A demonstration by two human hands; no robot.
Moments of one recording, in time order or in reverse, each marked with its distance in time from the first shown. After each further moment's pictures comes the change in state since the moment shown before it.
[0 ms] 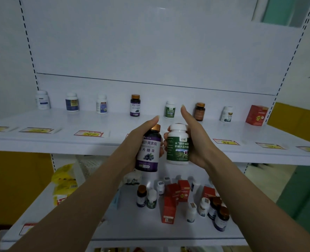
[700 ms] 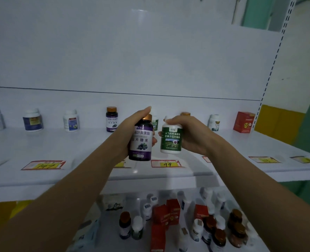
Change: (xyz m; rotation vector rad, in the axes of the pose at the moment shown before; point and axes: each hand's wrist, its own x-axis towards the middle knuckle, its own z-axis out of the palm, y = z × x) left_hand 0.114 0.036 0.014 0.101 -0.044 0.093; right_hand 0.072 -0.065 -0.068 -0.207 0.027 -0.065
